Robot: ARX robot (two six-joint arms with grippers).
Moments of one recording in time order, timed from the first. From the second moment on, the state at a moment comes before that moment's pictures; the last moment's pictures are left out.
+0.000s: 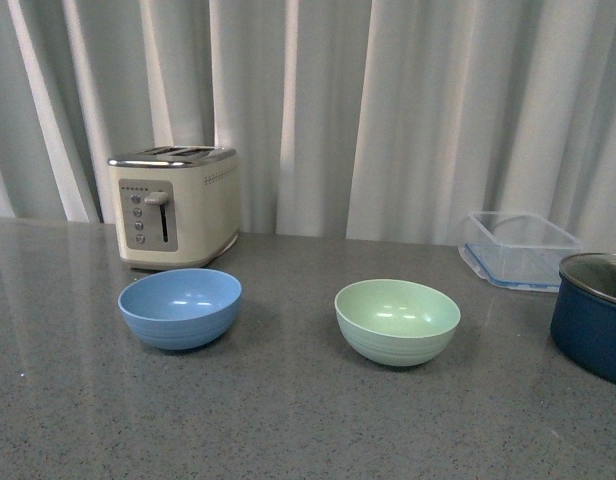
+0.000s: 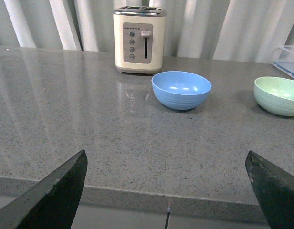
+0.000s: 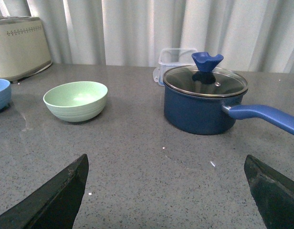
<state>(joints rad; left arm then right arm) 0.00 0.00 0.02 0.00 0.00 0.00 0.00 0.01 0.01 0.00 0.00 0.00</state>
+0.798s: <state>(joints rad) 0.17 1.15 0.71 -0.19 -0.03 -0.16 0.00 0.00 0.01 0.00 0.00 0.00</state>
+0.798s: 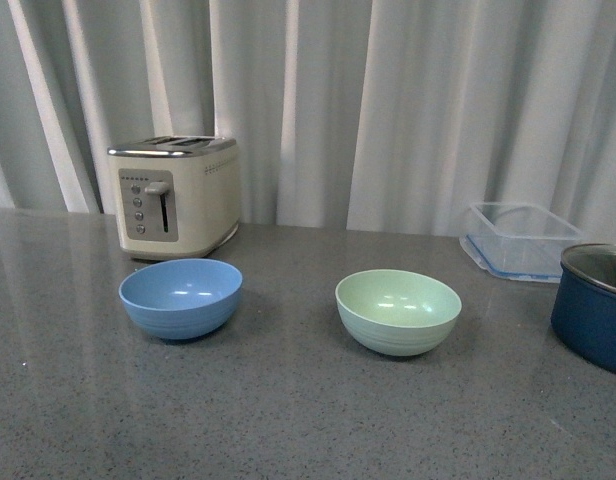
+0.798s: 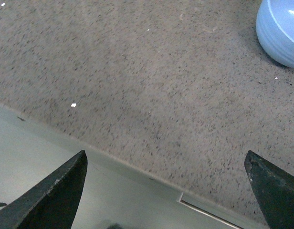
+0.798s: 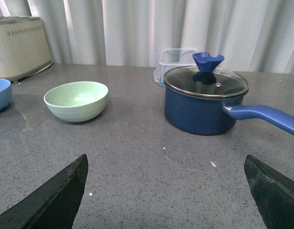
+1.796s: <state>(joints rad) -0.01 1.97 1.43 -0.12 -0.10 -0.18 0.00 0.00 0.01 0.00 0.00 0.00</state>
